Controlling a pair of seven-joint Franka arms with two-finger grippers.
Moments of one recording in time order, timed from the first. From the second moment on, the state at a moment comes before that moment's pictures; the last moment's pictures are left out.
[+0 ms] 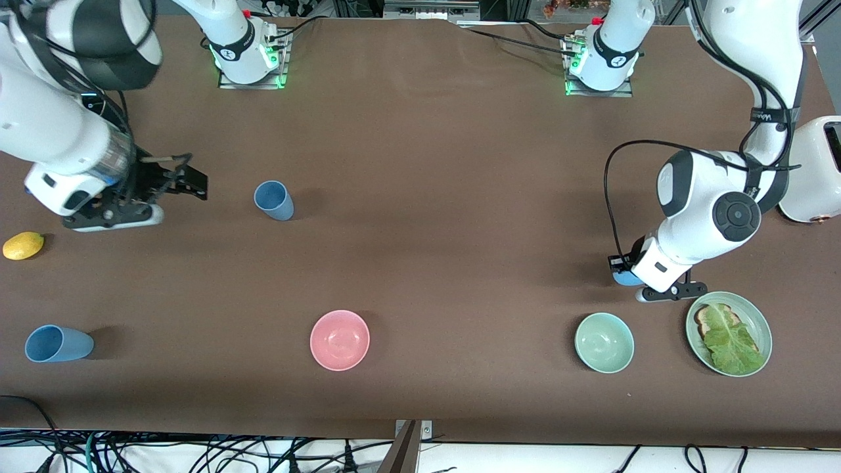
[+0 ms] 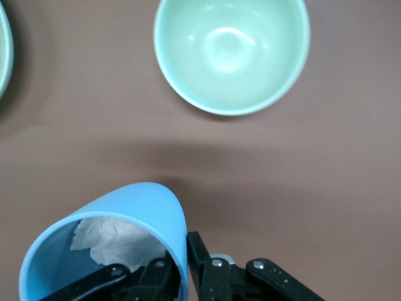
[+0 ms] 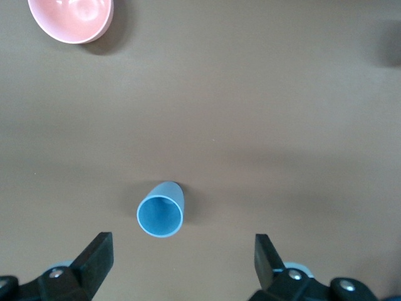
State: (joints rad) left arm -0.15 0.42 0.04 -1.80 -0.08 2.18 -0.20; right arm 0.19 0.18 0.00 -1.63 0.02 1.73 0.06
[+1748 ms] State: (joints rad) left arm -0.61 0.53 -0.04 -1.75 -0.08 2.32 -1.13; right arm 0.22 0.12 0.00 -2.18 0.02 2.13 0.08
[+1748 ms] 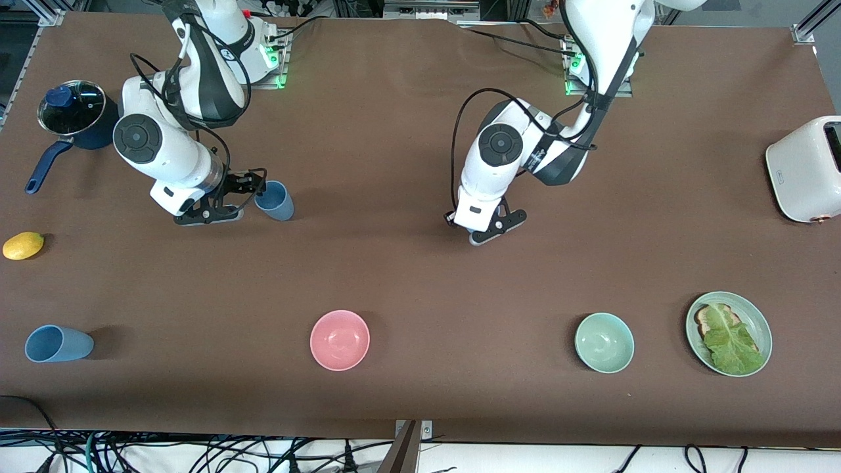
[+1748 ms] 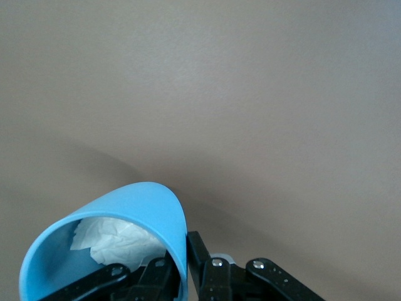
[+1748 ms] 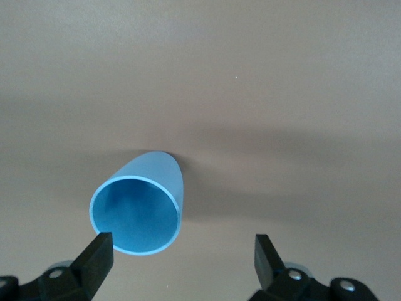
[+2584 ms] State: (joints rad) left arm -0.64 0.66 -0.01 -1.64 -0.04 2.35 -1.20; right arm 0.22 0.15 0.00 -2.28 0.02 2.27 0.08
